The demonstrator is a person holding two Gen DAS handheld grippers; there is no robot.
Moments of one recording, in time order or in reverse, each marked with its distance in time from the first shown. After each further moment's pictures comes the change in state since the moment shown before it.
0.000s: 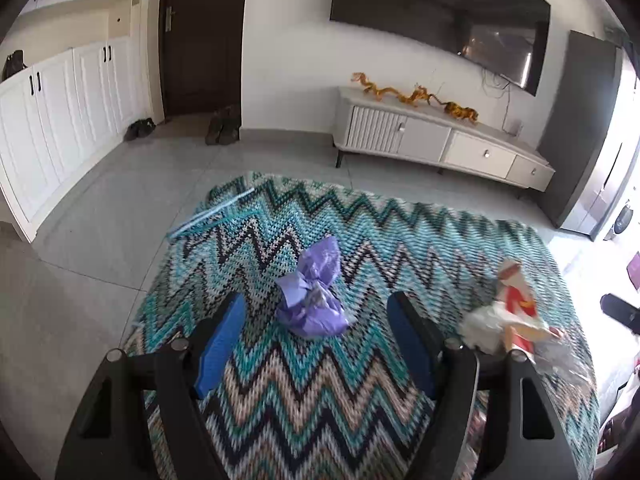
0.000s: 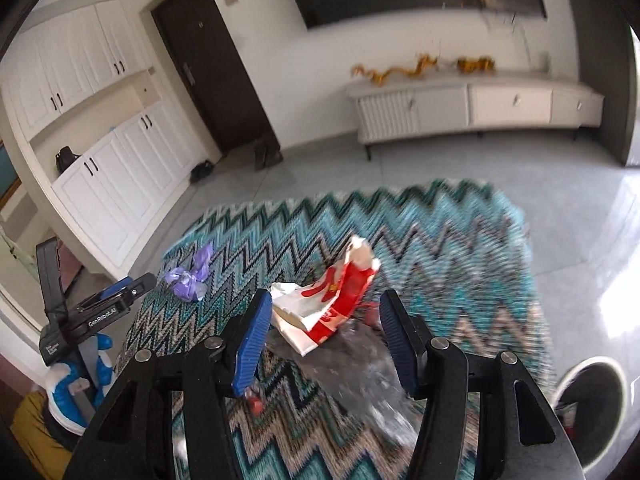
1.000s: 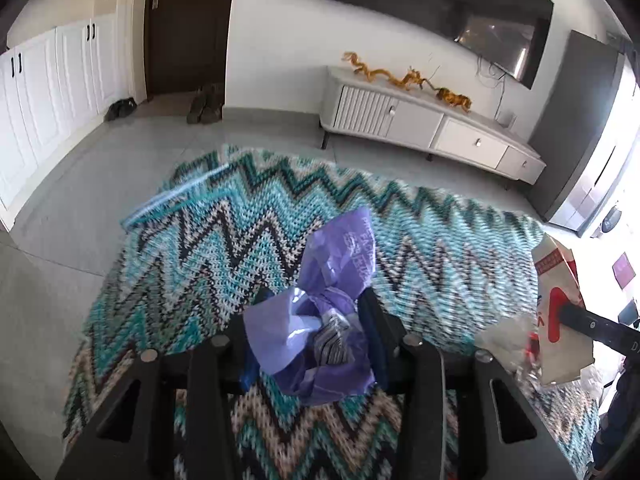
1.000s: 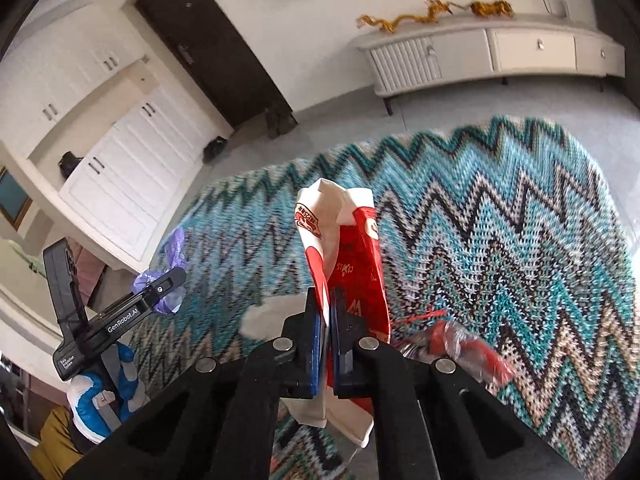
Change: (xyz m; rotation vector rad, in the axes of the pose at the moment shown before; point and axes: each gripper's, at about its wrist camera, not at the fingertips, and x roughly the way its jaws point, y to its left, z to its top) left arm 0.036 0.003 0.000 -0.013 0.064 -0.071; right arm 0.083 0.002 0.001 0.068 0.114 0.103
